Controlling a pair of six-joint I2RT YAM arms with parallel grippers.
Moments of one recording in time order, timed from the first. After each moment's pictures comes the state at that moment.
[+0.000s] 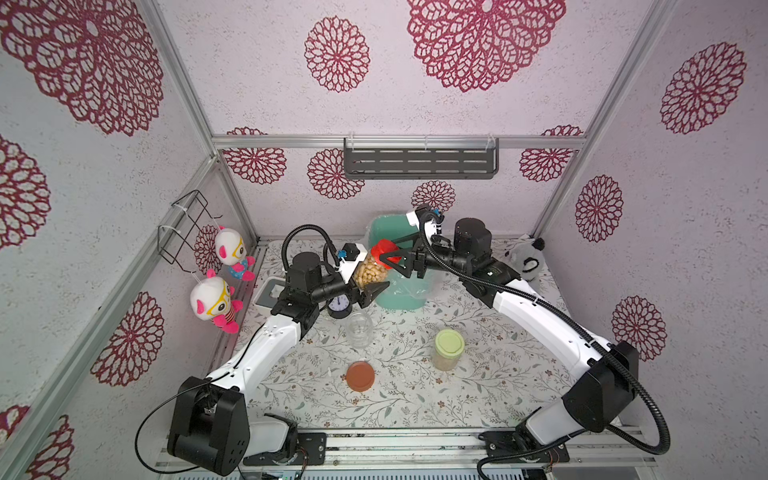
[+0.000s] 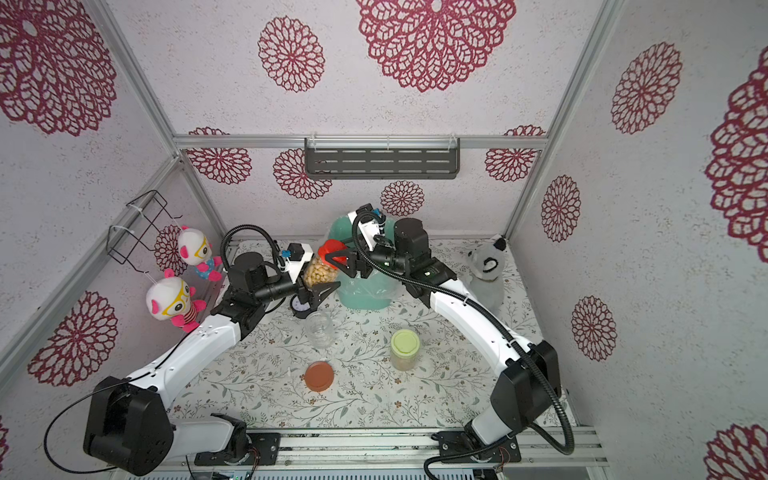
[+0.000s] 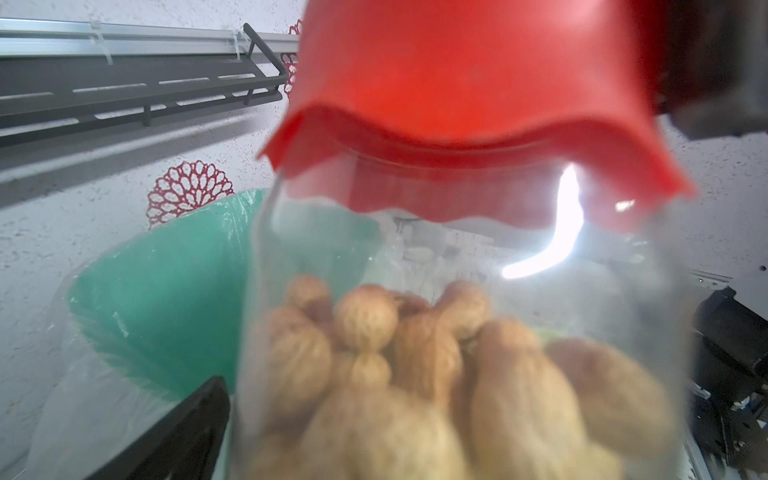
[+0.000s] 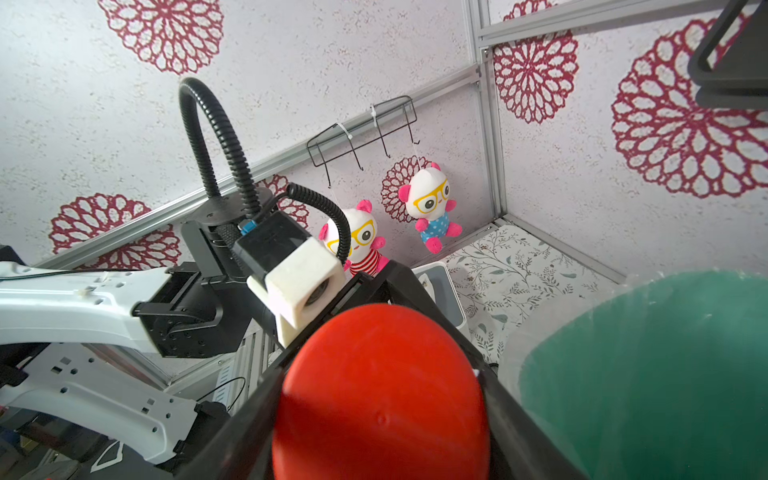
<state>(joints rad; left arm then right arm) -0.31 1.34 0.93 0.25 0.74 0.14 0.61 1.54 1.46 0.00 -0.71 0.27</state>
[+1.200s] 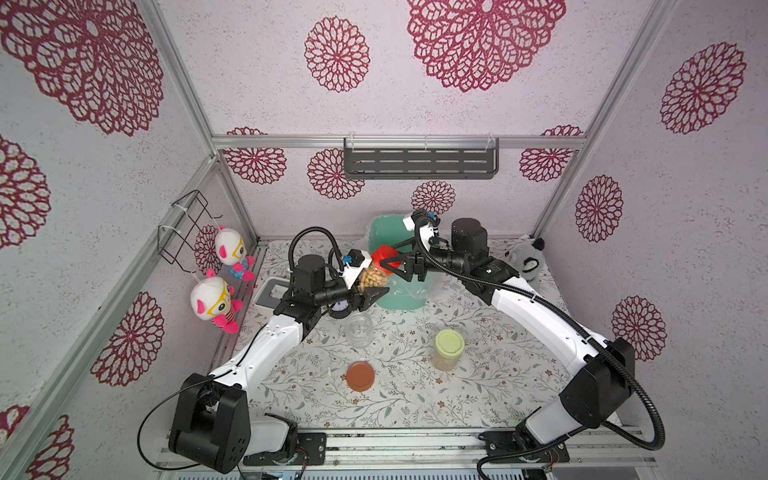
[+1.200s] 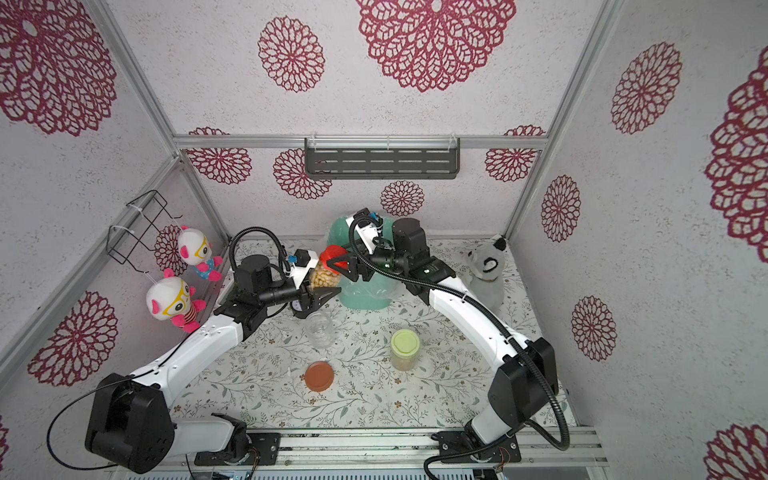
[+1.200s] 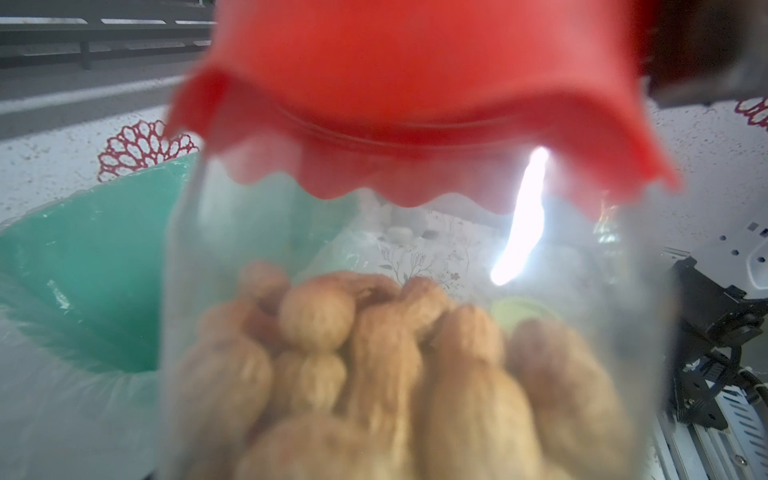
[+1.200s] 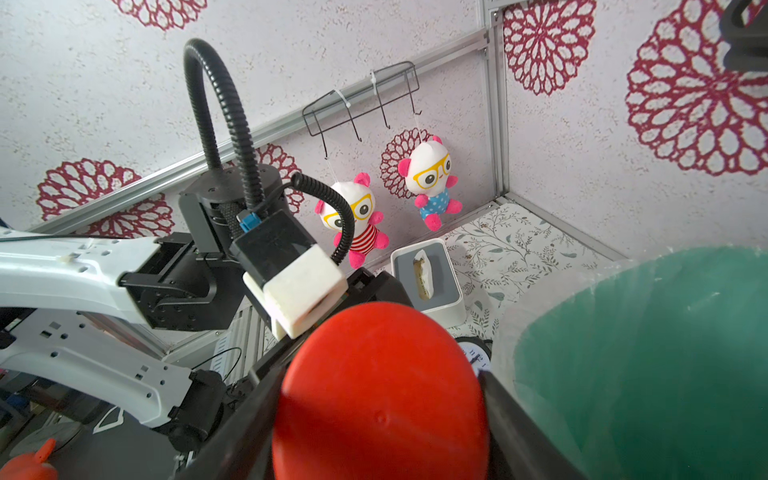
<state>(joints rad) -0.31 1.35 0.93 0.16 0.78 0.19 0.59 1.56 1.48 -0.12 -0.76 0.17</state>
